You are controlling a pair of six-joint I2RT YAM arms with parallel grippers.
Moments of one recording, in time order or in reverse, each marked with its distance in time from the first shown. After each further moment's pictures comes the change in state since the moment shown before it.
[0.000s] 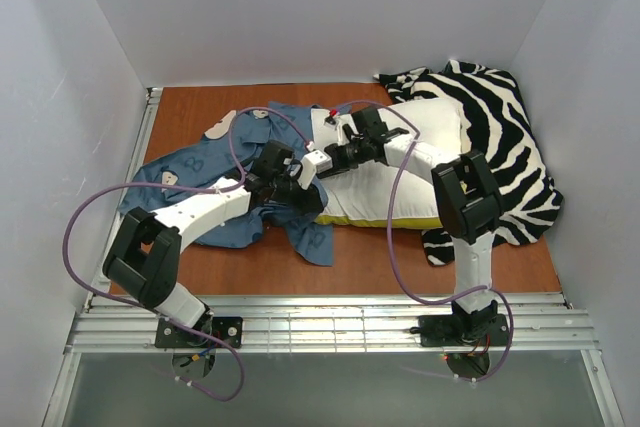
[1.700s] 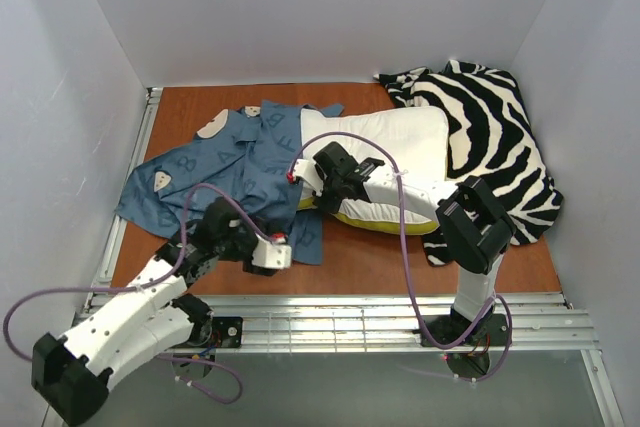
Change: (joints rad) left arm 0.081 -0.792 -0.408 -0.276 0.100 0.870; right arm 0.306 -0.214 -0.196 -0.130 0.745 -0.768
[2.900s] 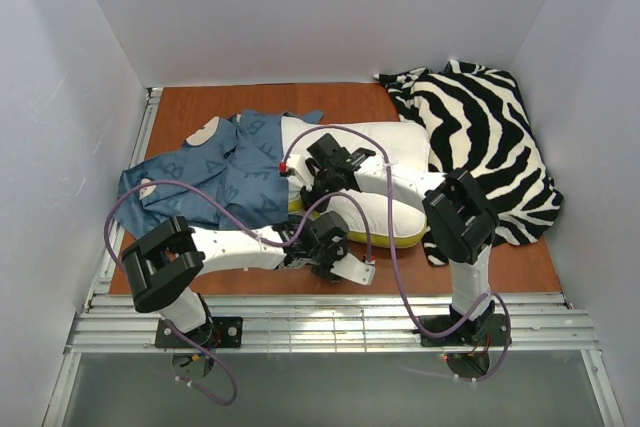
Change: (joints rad) left arm -0.568 0.817 0.212 0.409 -0.472 -0.047; right arm -0.020 0.097 0.154 -0.088 -0.330 0.118
